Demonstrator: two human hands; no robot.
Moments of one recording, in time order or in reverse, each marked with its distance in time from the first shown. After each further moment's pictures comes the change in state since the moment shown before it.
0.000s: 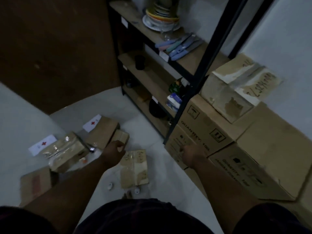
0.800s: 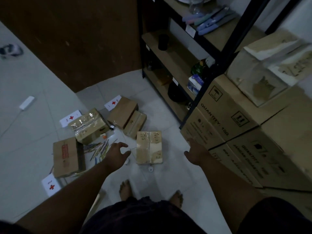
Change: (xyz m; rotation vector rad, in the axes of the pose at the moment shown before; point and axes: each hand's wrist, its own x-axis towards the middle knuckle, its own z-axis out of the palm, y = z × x) left_hand -0.122 -0.066 0.024 -0.049 0.038 -0.177; right_hand -0.029 -0.032 0.096 0.460 -0.172 -0.036
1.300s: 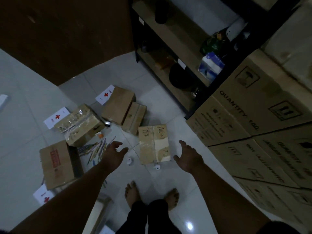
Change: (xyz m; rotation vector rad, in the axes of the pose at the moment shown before) left_hand 0.145 -0.097 0.042 -0.245 -0.052 -0.247; right_hand 0.114 -0.058 0.120 -0.010 -0.021 0.087
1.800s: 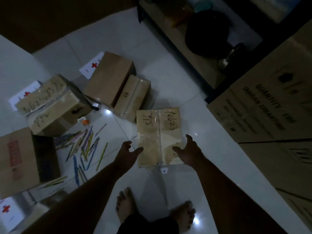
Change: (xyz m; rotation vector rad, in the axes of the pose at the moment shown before) left_hand 0.190 -0.151 0.224 -0.128 -0.107 -0.232; right_hand 0.273 0.073 0.219 0.409 -0.086 0.140
